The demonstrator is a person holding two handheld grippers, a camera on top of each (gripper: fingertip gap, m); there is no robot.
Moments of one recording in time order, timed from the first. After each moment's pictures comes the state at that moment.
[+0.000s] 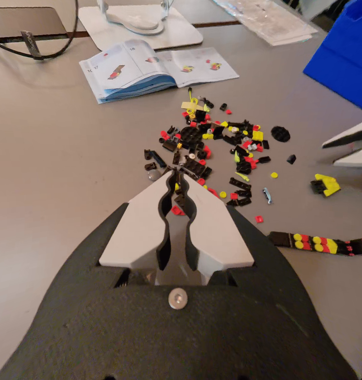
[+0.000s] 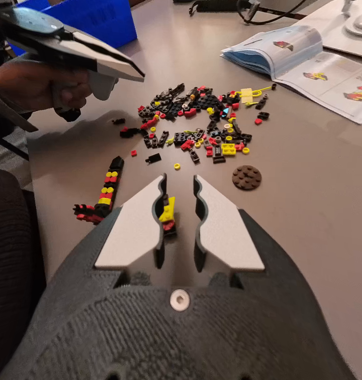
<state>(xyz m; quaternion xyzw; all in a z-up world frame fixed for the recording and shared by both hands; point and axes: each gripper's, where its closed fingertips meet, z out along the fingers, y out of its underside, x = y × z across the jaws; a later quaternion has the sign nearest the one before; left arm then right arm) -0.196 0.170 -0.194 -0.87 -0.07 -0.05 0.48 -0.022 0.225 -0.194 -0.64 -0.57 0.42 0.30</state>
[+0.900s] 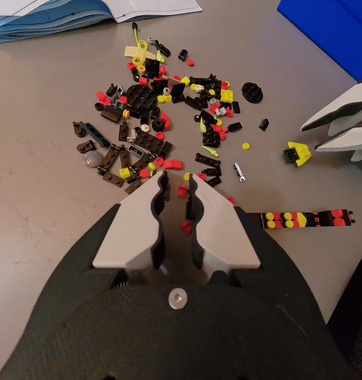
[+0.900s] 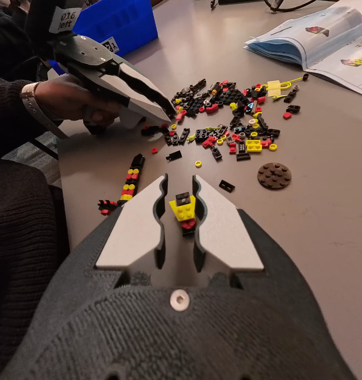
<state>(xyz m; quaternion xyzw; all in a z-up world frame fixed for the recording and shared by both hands) -0.145 0.174 -0.230 -0.91 -0.02 -0.13 0.40 -0.023 0.200 -0.193 -0.63 -0.58 0.45 0.26</state>
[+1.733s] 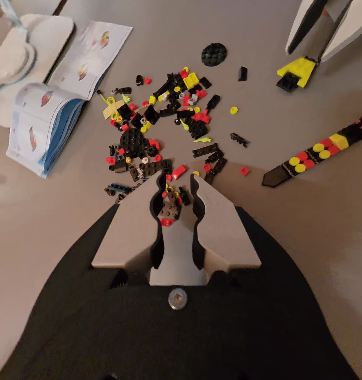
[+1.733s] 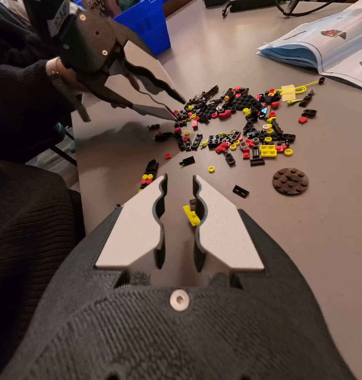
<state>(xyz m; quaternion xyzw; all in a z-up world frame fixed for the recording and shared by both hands) -0.148 0.173 -0.209 -0.87 0.29 0.00 0.39 -0.025 0.188 -0.184 -0.62 -0.57 0.48 0.25</state>
